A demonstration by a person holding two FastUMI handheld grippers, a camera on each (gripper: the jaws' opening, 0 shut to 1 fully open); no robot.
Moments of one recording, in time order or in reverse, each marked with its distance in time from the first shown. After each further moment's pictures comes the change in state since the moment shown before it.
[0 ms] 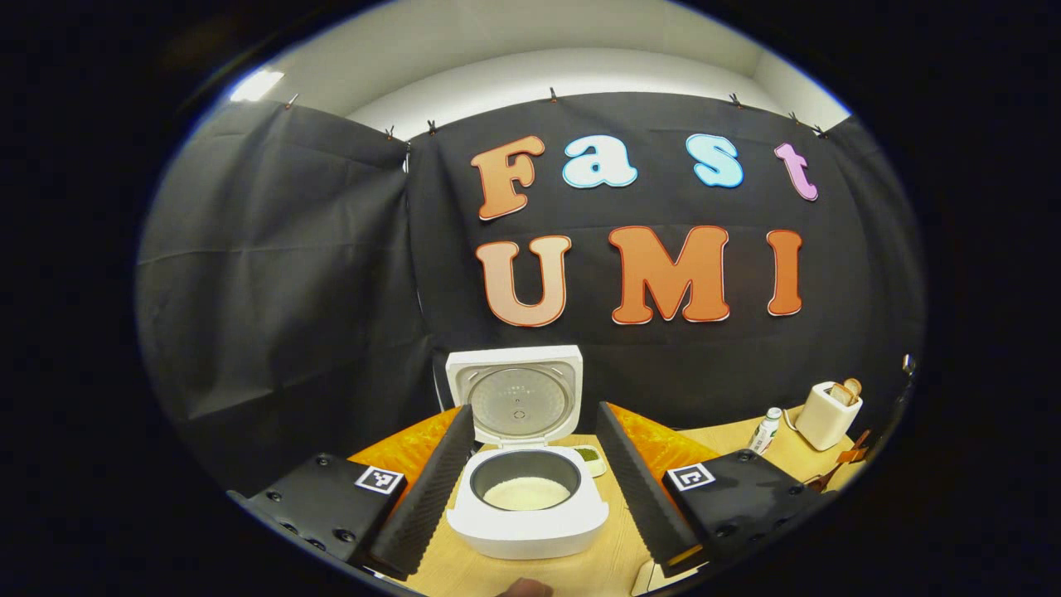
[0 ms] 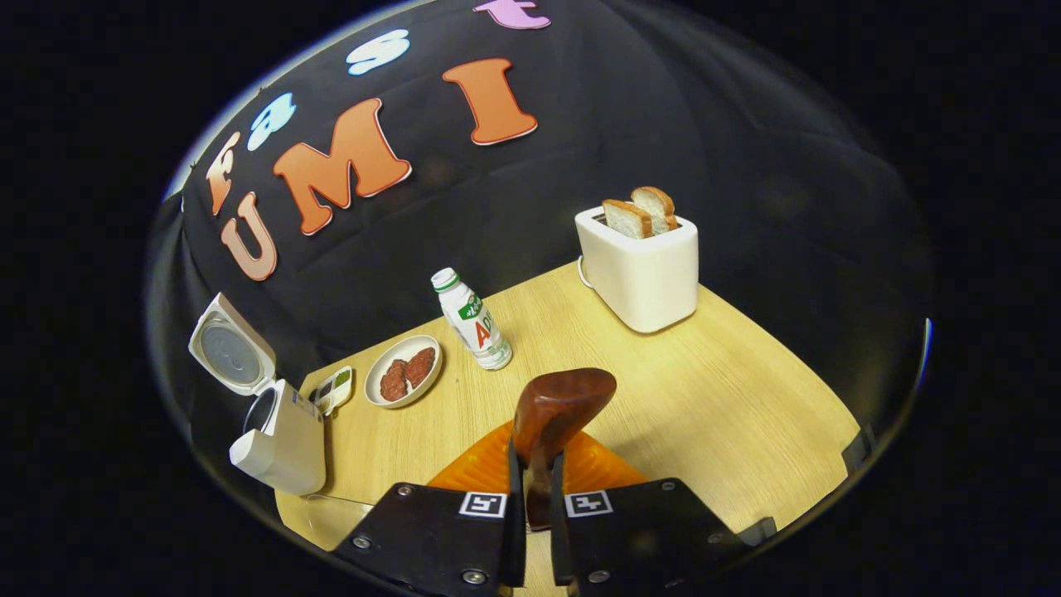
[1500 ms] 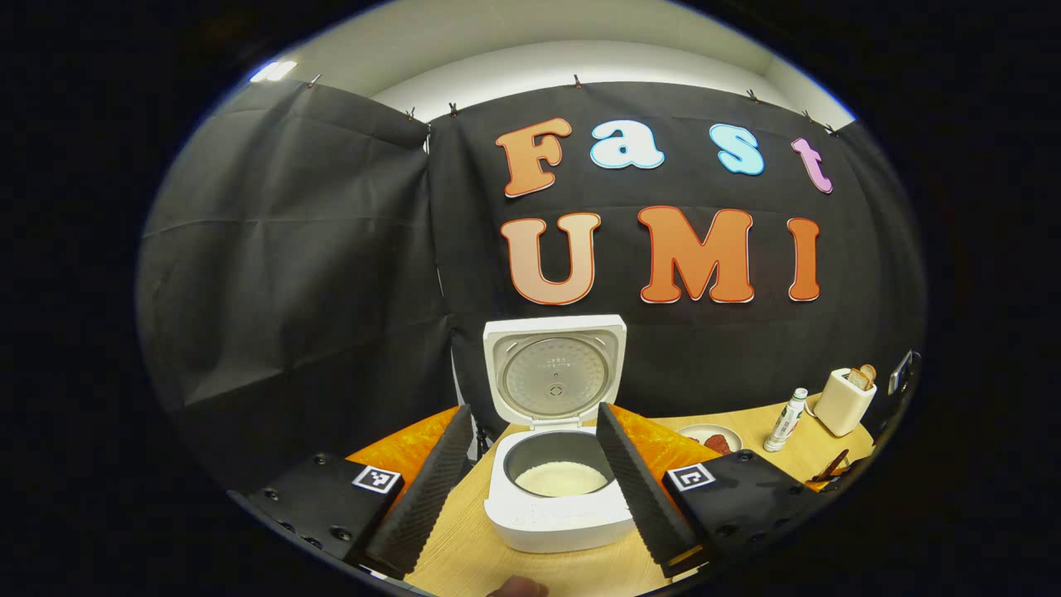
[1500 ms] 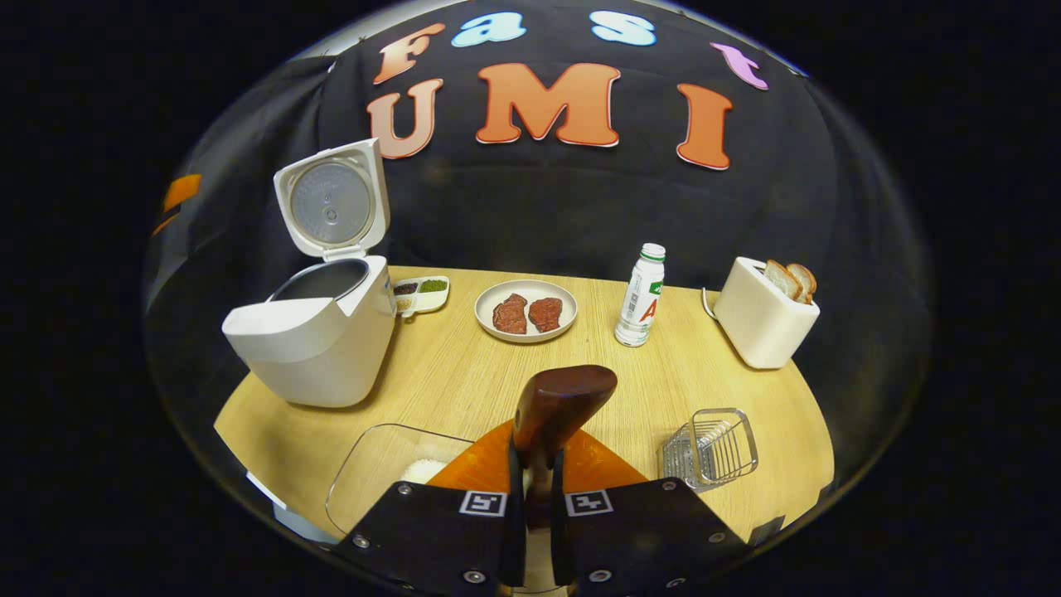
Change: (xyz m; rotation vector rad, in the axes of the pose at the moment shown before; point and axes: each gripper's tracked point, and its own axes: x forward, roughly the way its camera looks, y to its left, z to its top) left arm 0.014 0.065 -0.053 -0.022 0.062 0.022; right arm -0.023 0.186 -0.109 -0.544 0.013 0.136
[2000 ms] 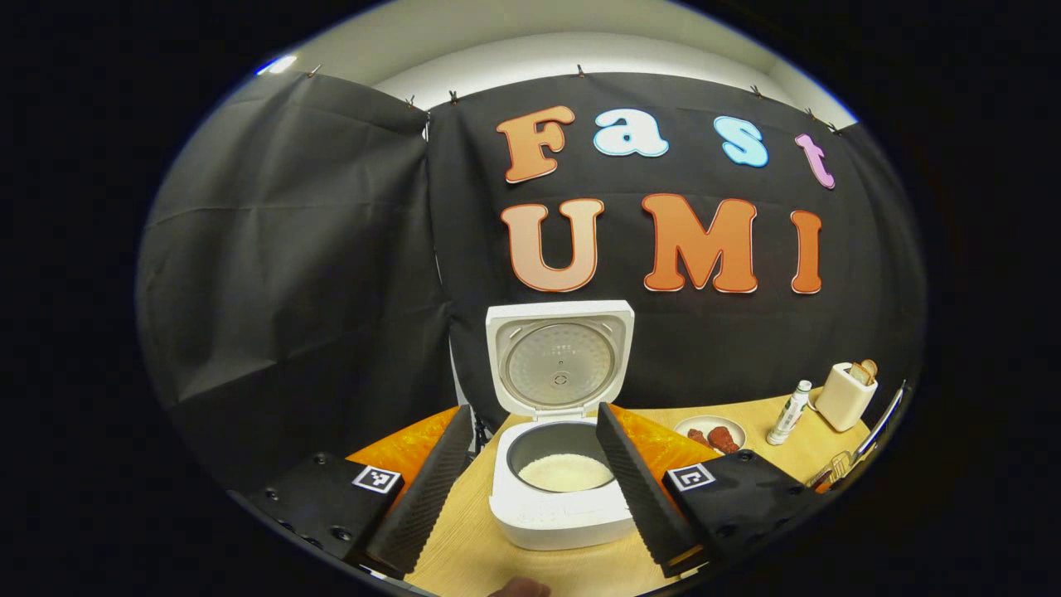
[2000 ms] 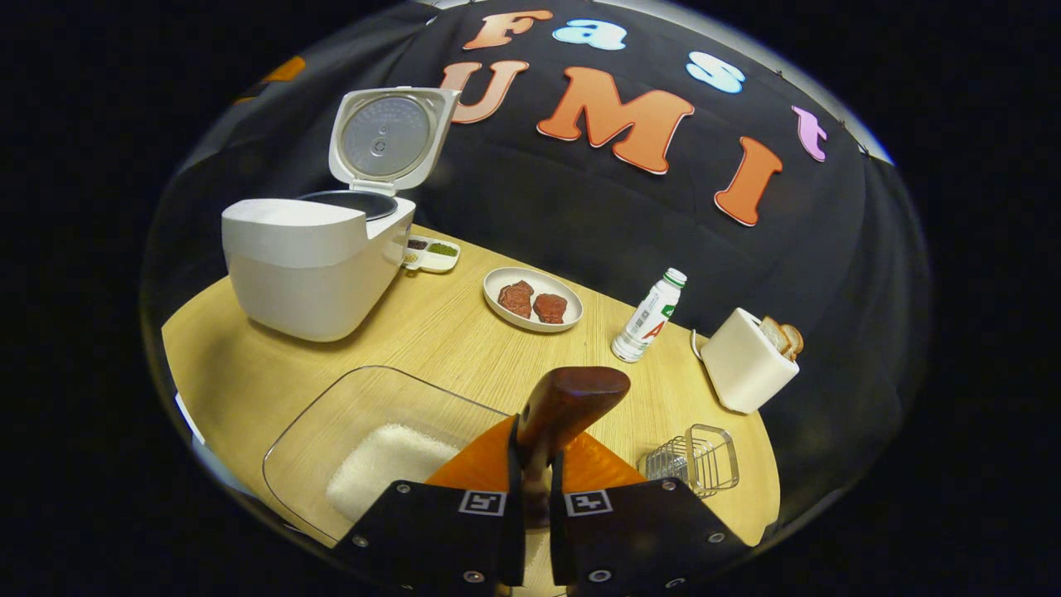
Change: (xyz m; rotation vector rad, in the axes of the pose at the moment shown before) left arm 0.015 0.007 -0.017 0.002 0.044 -0.022; right arm 0.002 0.026 -0.033 -0.266 -0.043 -0.080
